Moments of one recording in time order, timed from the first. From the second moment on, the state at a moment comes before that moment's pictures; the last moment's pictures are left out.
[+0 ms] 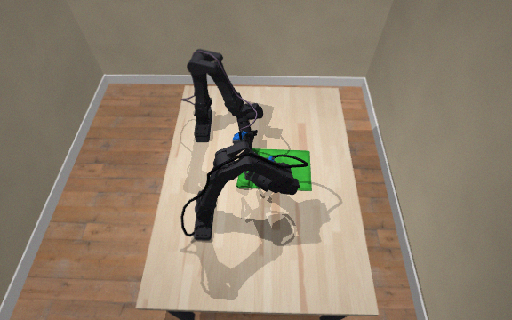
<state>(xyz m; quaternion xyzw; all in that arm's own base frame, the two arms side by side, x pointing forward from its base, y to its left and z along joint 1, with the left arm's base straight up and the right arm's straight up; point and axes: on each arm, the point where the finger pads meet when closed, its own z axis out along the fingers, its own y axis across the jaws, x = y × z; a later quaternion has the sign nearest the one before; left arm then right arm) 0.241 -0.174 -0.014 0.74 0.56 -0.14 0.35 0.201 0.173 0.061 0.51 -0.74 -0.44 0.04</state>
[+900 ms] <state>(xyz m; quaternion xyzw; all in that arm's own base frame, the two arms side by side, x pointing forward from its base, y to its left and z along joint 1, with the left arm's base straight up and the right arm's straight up) 0.247 -0.176 -0.014 0.72 0.62 -0.23 0.23 0.192 0.168 0.068 0.51 -0.73 -0.45 0.06</state>
